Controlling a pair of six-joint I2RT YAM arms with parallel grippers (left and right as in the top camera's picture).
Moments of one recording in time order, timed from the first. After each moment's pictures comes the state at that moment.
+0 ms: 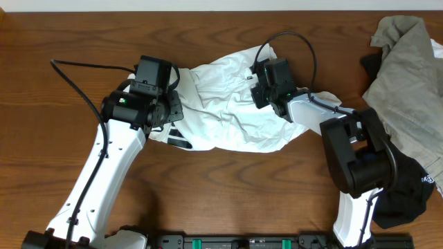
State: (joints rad) left arm -0.27 1.42 1.26 -0.97 -0.09 -0.46; right arm 0.37 2.08 1.19 0.02 -0.05 -0.03
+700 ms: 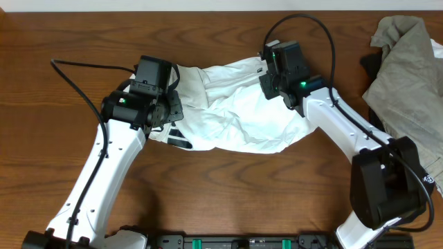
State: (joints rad) left arm -0.27 1.42 1.26 -0.97 -0.09 -0.46; right arm 0.37 1.83 1.28 -0.35 0.06 -0.04
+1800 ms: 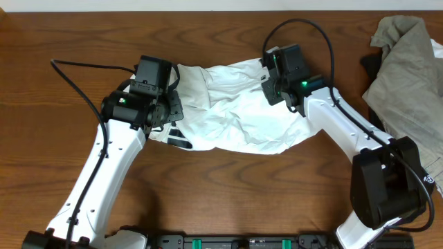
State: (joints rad) left arm -0.27 1.42 1.26 -0.97 -0.09 -0.46; right arm 0.36 1.83 1.28 -0.43 0.07 -0.07
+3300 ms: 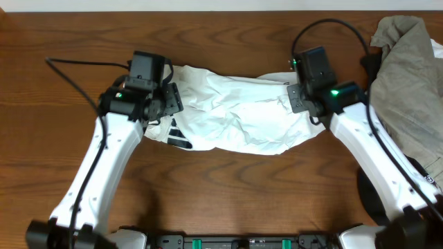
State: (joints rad) left arm -0.22 1.47 1.26 -0.89 -0.09 -0.47; right arm 0.35 1.54 1.28 -0.79 0.29 0.05
